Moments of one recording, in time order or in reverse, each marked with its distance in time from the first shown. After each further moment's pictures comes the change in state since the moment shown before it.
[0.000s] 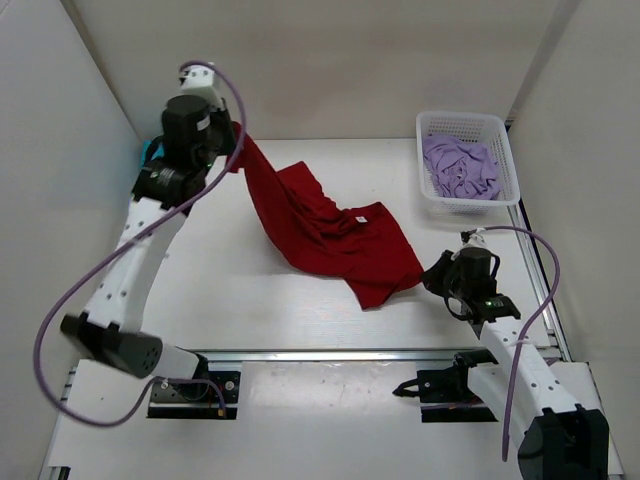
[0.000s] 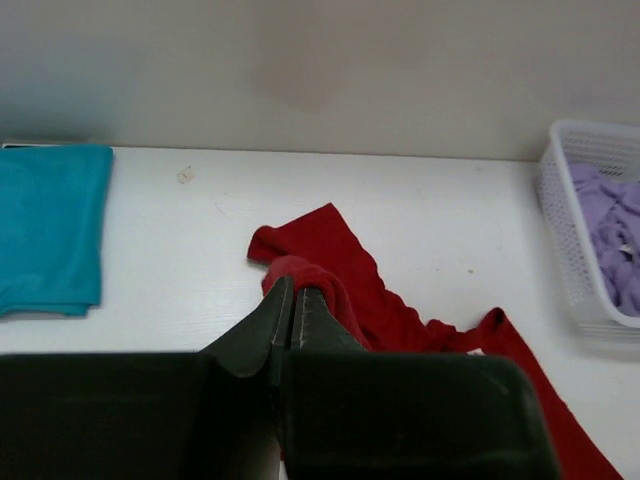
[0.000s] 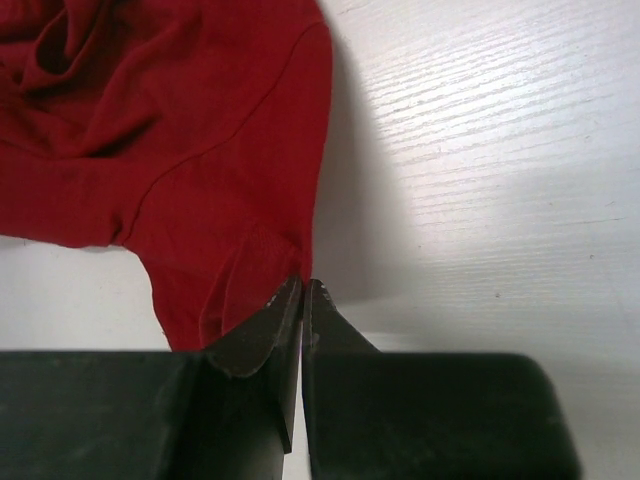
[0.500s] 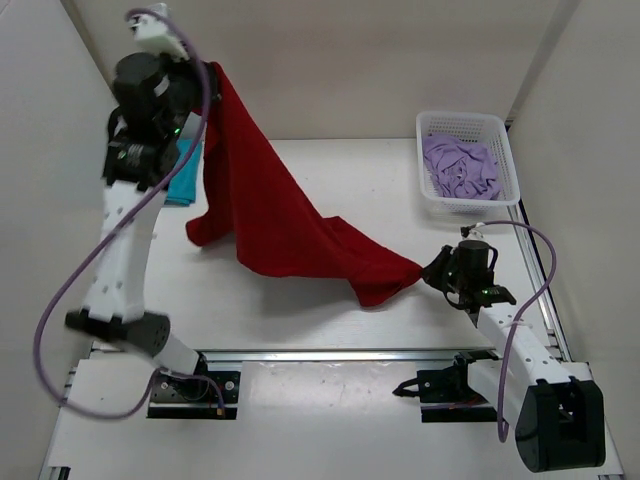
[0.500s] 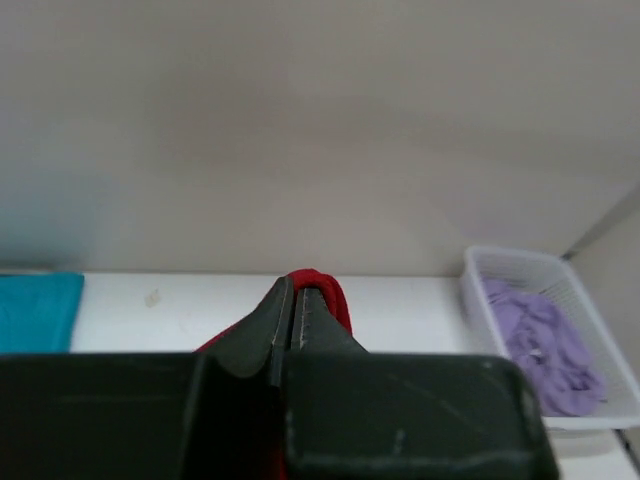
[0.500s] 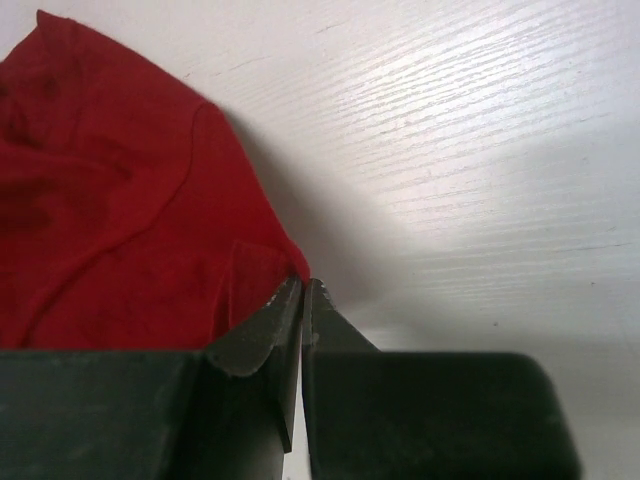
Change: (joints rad) left arm 0.102 0.037 0.336 0.007 0.153 -0.054; right arm -0.031 0.138 0.026 0.076 -0.011 0.019
